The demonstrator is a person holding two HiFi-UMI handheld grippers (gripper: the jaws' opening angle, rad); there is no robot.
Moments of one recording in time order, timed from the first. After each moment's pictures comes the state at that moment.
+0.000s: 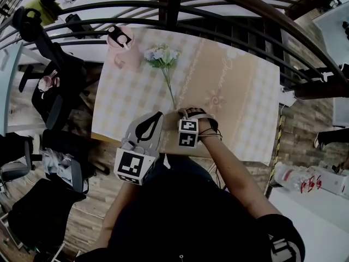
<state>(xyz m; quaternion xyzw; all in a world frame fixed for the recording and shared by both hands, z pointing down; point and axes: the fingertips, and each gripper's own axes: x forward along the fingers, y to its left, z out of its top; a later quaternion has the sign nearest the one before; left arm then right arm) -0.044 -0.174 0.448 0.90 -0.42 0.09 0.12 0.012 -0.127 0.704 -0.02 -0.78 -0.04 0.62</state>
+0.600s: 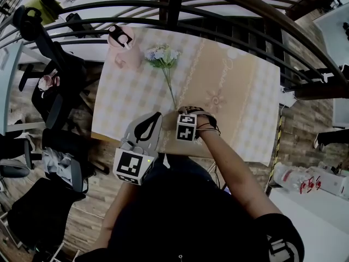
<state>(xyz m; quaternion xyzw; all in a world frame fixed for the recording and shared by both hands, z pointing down) -0.049 -0.174 0.451 0.89 -0.42 0.09 0.12 0.011 -0.127 0.717 -0.05 -0.78 0.02 0.63</state>
